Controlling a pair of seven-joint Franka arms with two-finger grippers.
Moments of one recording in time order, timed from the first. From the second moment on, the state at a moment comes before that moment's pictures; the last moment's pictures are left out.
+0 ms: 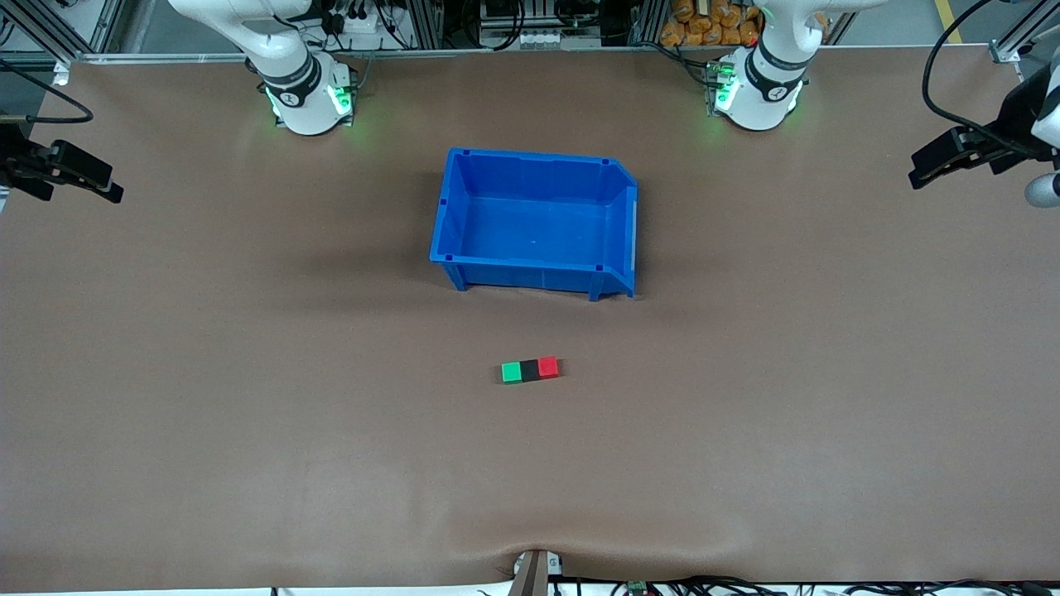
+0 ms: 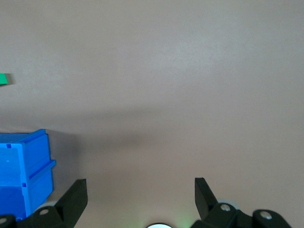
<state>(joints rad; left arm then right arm) 0.01 0.00 -0.10 -1.42 0.07 1.35 -0.23 0.02 -0.07 -0.09 -1.61 0.03 1.48 0.00</state>
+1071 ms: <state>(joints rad) 0.04 -0.03 -0.11 -1.46 0.07 1.40 -0.15 0.02 -0.07 -0.09 -1.61 0.03 1.47 0.00</state>
